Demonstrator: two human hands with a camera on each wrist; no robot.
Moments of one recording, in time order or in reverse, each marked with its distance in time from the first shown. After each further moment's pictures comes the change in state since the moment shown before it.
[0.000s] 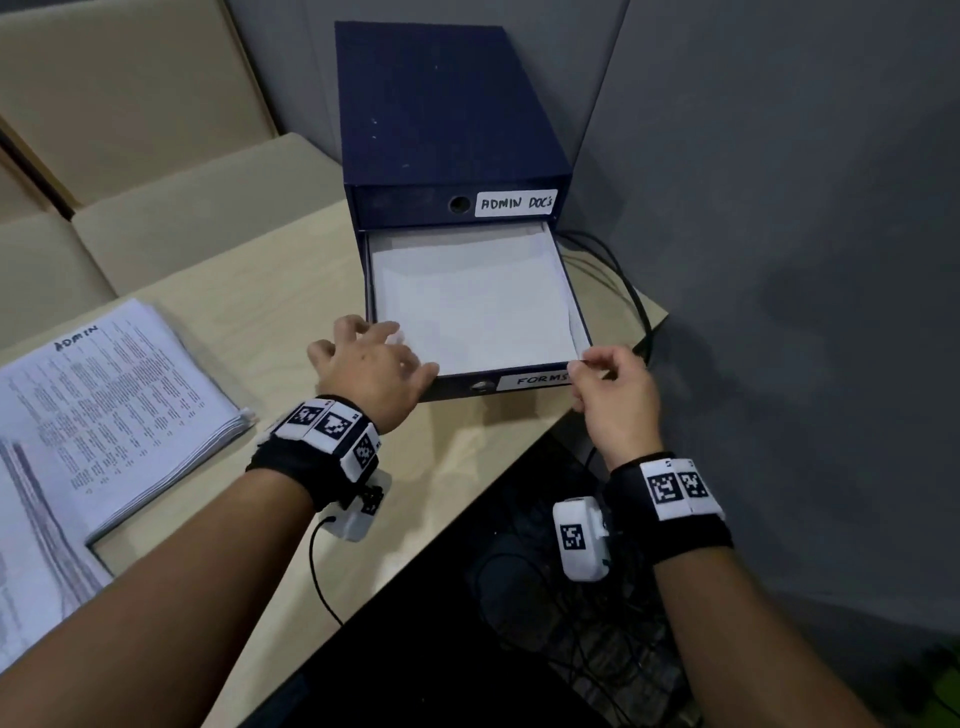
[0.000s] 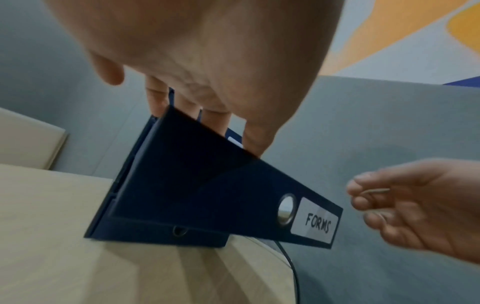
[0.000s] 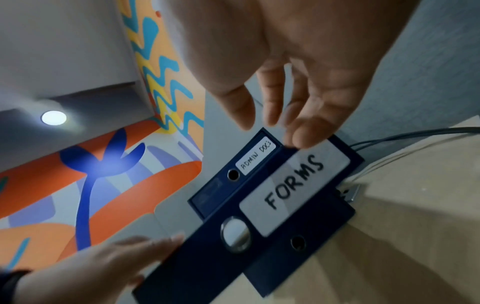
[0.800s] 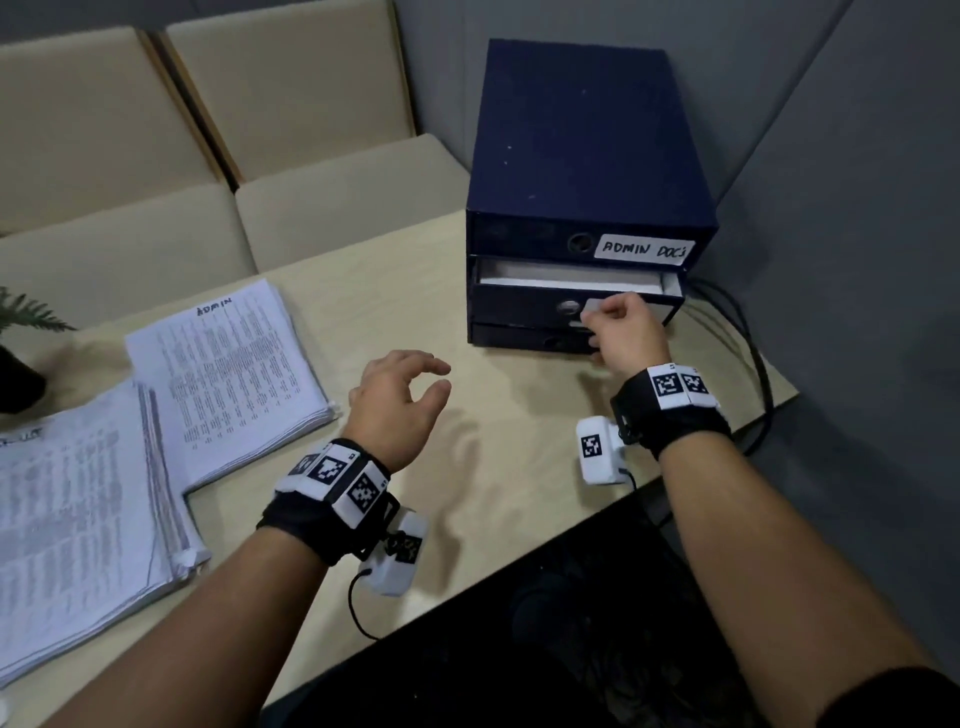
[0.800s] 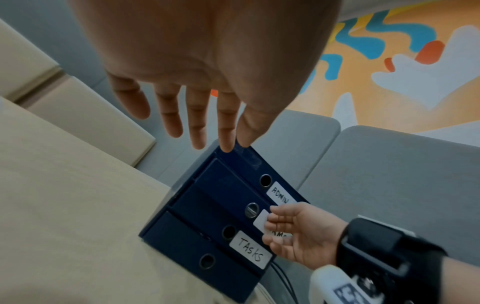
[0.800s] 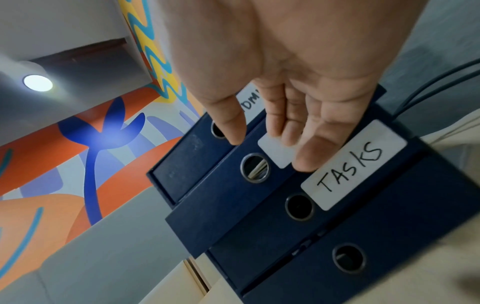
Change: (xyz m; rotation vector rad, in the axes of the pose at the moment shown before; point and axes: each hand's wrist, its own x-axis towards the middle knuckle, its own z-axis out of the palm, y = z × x) left_hand -0.012 -0.042 -0.005 -0.617 0.194 -0.282; right_hand 0.129 -0.041 0.117 -0.151 -0.333 0.009
